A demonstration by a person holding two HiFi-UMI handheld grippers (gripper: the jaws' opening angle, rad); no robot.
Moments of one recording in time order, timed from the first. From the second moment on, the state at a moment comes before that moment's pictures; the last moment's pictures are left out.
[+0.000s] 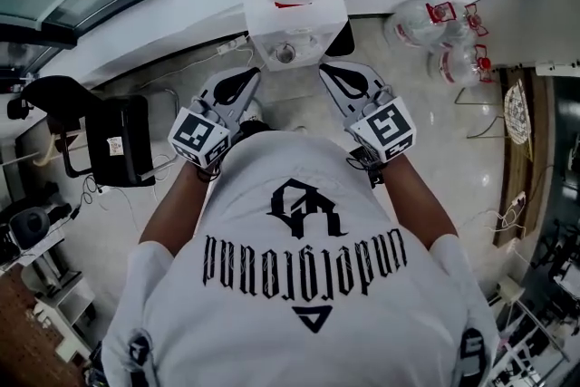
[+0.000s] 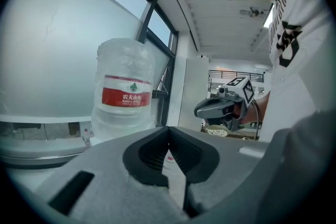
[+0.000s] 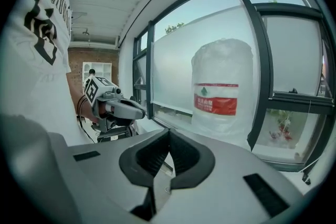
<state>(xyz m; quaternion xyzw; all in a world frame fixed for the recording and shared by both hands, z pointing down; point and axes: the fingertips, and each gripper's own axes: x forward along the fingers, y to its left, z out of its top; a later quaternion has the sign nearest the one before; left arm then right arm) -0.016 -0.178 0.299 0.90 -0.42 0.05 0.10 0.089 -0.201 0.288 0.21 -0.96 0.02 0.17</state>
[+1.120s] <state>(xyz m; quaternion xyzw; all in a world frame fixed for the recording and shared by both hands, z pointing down) -0.066 -0.109 0.242 0.89 -0.46 0.04 0.07 0.075 -0.155 0.254 0.22 -0.96 0.02 0.14</state>
